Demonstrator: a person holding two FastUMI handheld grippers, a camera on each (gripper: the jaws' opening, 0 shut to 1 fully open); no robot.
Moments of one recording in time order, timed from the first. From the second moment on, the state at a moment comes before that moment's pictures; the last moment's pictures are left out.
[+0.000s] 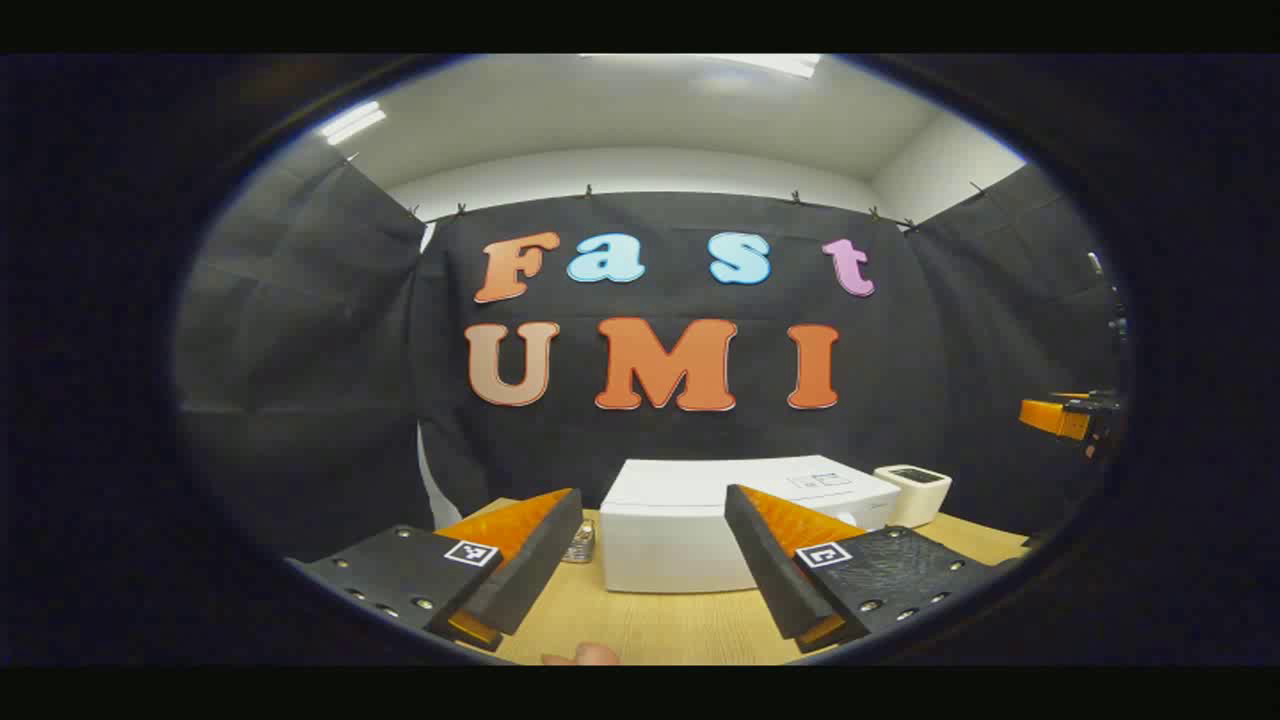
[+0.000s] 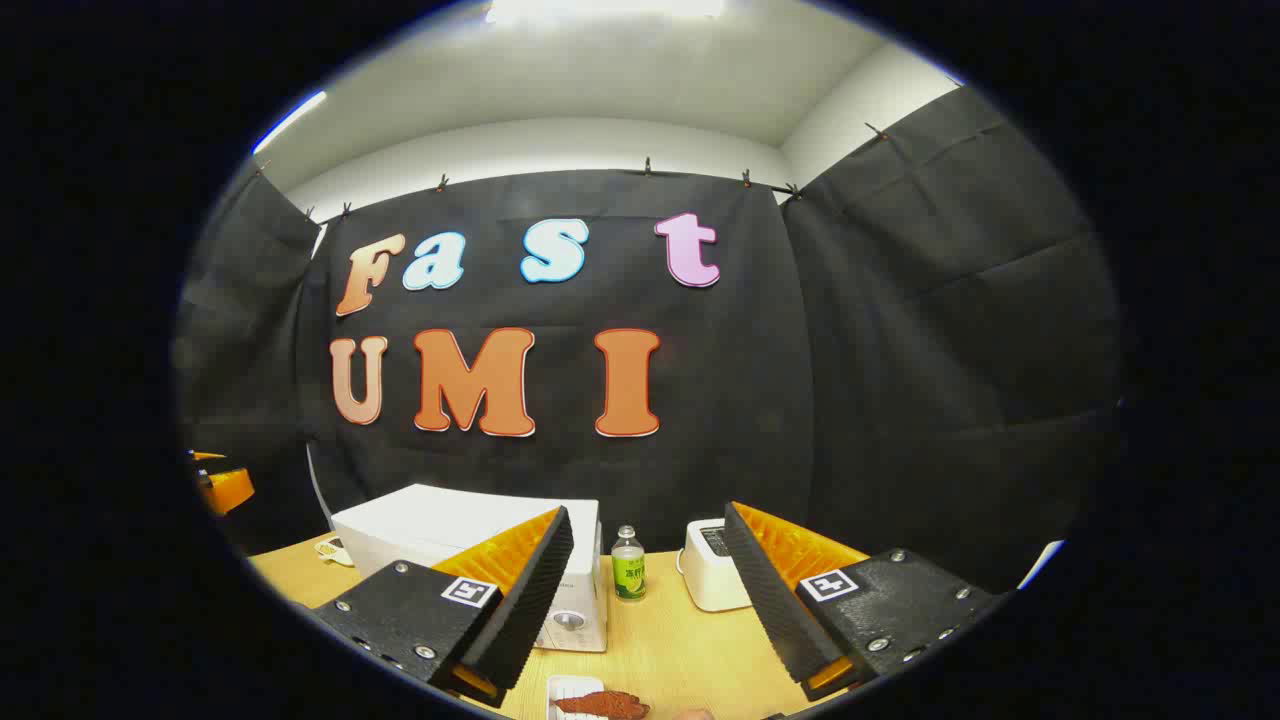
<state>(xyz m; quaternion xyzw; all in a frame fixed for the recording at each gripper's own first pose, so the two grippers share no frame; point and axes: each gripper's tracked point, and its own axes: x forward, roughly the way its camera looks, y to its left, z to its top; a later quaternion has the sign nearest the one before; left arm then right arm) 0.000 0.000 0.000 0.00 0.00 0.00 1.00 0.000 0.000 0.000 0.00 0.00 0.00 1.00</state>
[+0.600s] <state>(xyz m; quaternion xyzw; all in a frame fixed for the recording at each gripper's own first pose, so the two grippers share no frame) 0.006 -0.015 0.015 0.01 -0.01 -0.01 1.00 0.010 -0.009 -0.010 0.02 0.02 0.01 1.00</state>
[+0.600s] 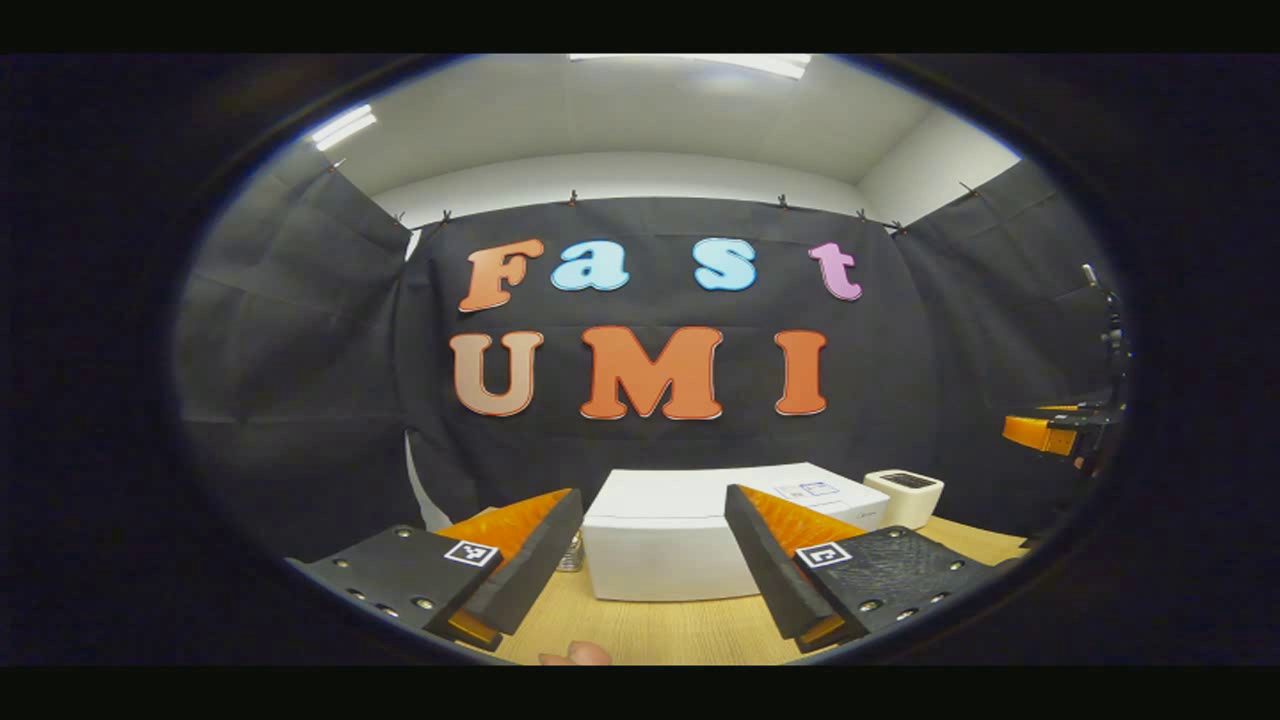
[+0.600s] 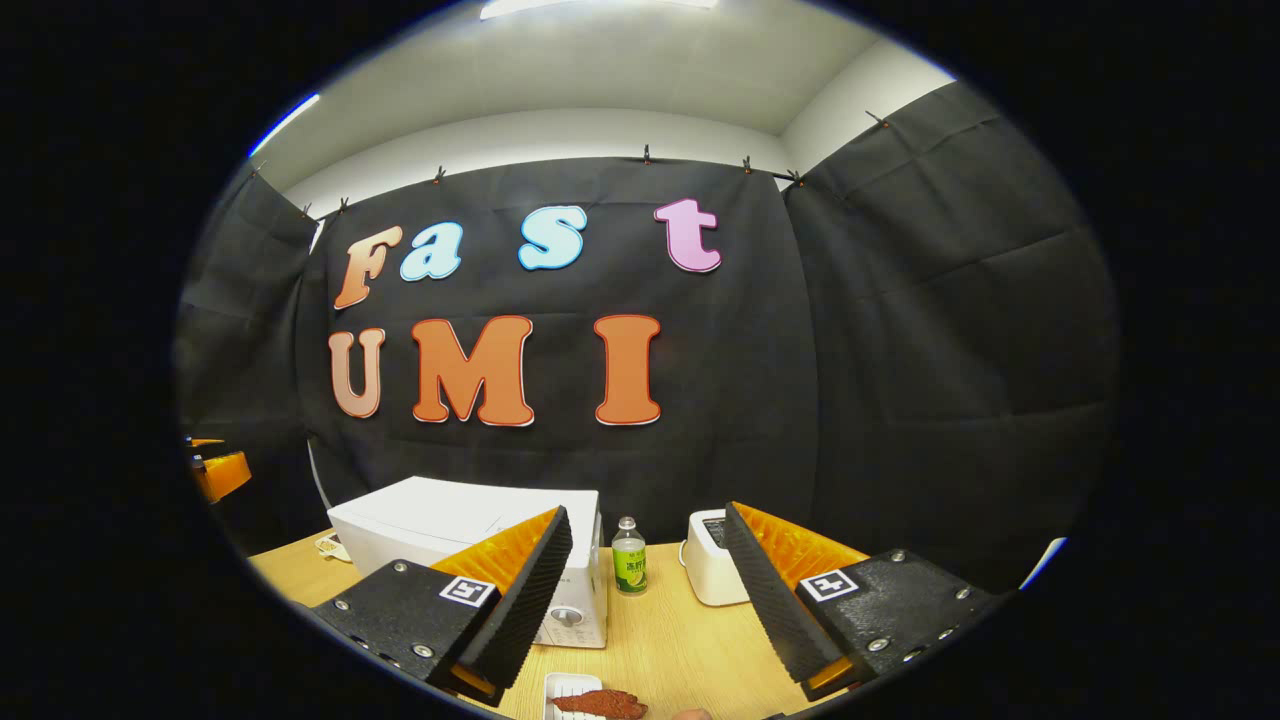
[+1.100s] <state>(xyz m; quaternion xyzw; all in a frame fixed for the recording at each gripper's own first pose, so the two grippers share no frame) 0.004 -0.028 0.014 0.00 -0.01 -0.04 1.00 0.008 -0.011 -0.011 0.01 0.02 0.00 1.00</state>
